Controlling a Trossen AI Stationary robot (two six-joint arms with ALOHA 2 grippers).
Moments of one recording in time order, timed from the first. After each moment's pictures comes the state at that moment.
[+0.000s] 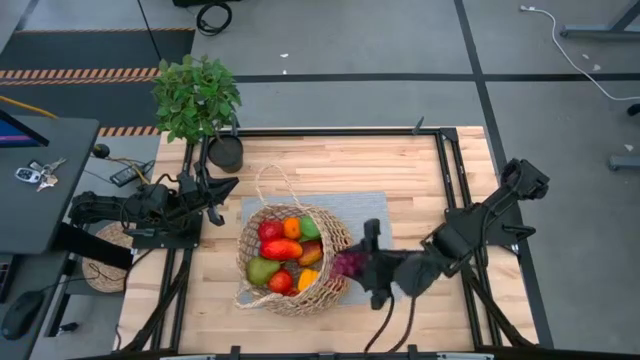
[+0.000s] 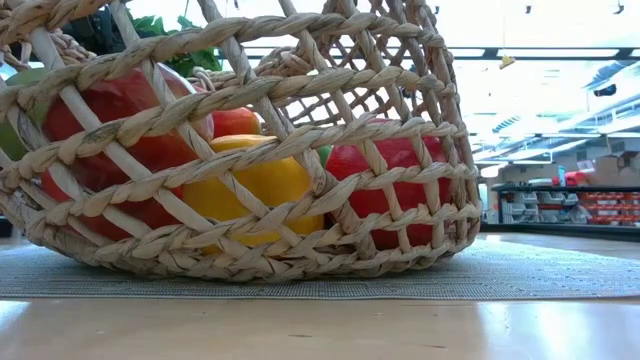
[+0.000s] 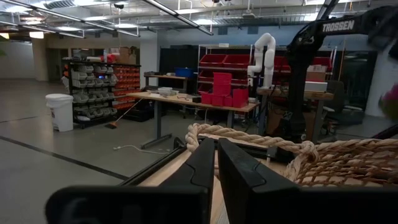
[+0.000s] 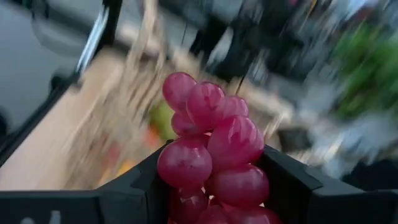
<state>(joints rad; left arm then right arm) -0.11 0.09 0.15 0.16 -0.54 0.04 0.63 1.56 1.46 -0.47 0.69 -0.12</state>
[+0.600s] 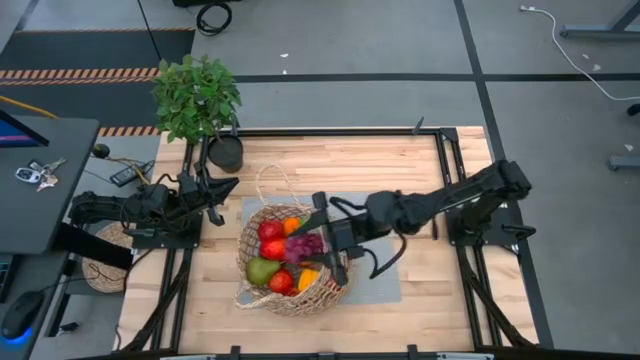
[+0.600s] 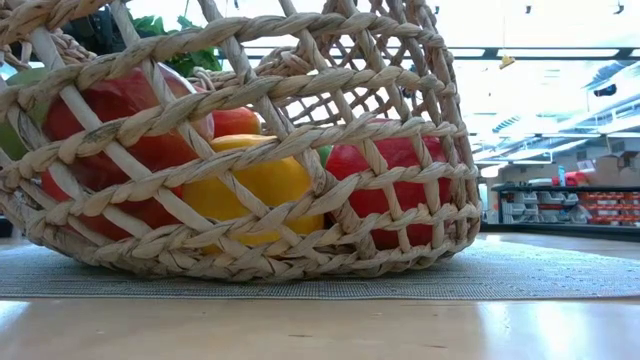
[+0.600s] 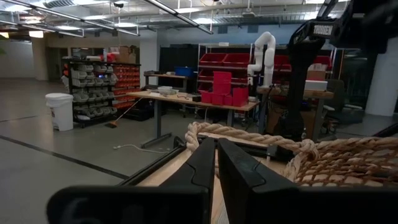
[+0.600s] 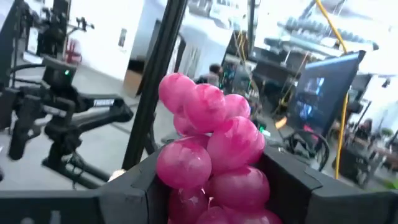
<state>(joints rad) -0.11 0.09 0.15 0.16 -0.54 0.04 0.31 1.67 1.47 0.32 0.00 -0.33</state>
